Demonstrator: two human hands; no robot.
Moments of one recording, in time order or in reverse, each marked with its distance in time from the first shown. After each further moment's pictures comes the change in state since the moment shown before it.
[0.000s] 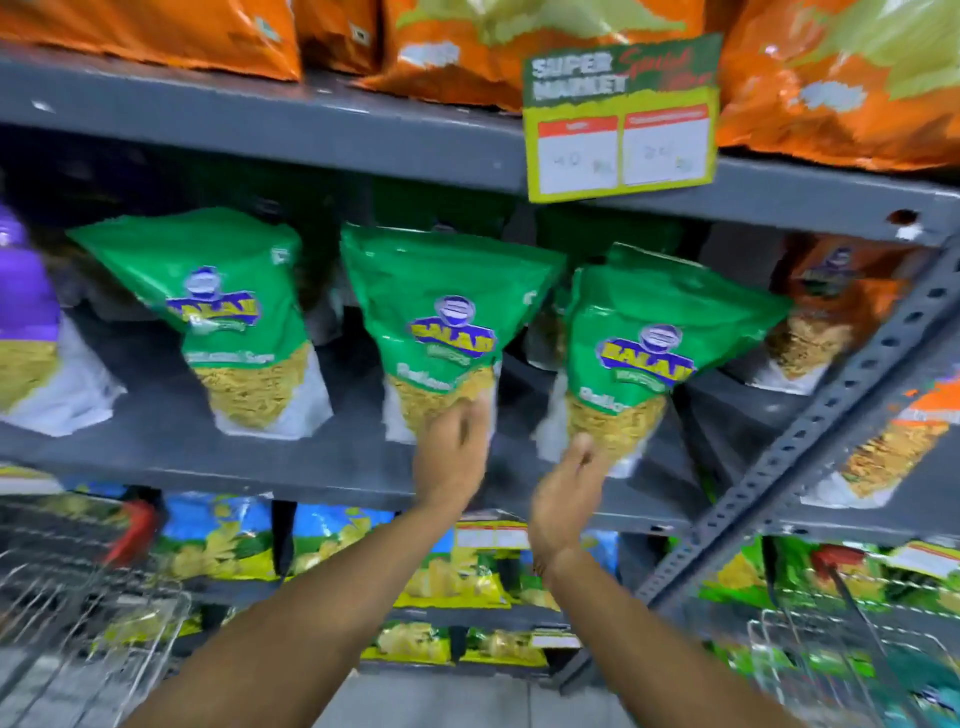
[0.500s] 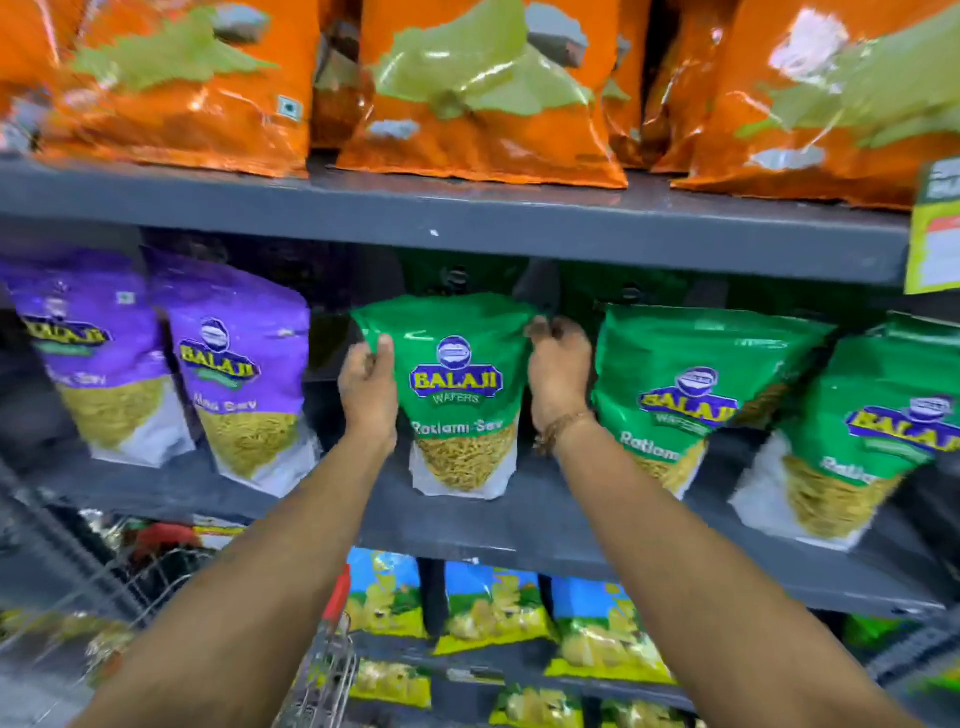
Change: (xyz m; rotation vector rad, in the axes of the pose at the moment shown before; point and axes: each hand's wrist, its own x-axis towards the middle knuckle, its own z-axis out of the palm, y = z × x) left_hand 0.190 -0.067 -0.253 -0.432 0.287 -0.075; right_hand -0.074 -0.101 0.254 0.074 -0.406 -0.136
